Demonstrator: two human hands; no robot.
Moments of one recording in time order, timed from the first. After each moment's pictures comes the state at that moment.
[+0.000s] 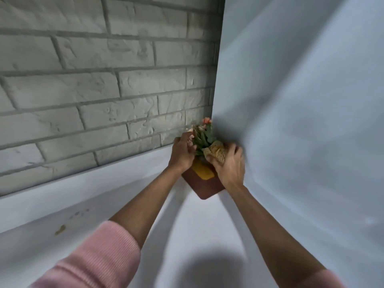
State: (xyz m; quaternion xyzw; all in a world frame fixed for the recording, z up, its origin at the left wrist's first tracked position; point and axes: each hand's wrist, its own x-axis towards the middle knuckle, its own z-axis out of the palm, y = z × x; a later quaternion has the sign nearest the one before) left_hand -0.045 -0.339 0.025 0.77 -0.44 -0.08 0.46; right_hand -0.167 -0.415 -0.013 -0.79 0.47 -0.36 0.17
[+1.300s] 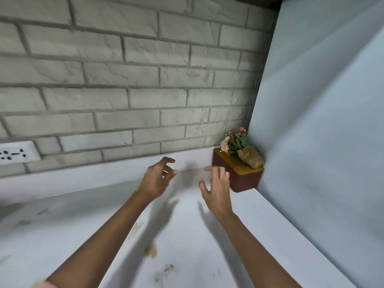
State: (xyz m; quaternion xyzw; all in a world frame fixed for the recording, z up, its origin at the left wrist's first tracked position) left_hand -0.031 -0.063 0.031 0.80 -0.40 -0.04 0.44; right_hand -0.158 -0.204 -0.016 -0.87 0.23 -0.39 0.20
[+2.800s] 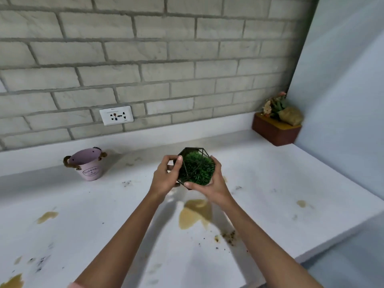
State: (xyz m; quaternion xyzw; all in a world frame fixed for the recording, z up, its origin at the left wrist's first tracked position) left_hand -0.077 0.214 -0.007 0.74 -0.20 -0.16 0.62; right_hand -0.167 0.089 -0.055 -0.76 0.19 -0.25 0.57
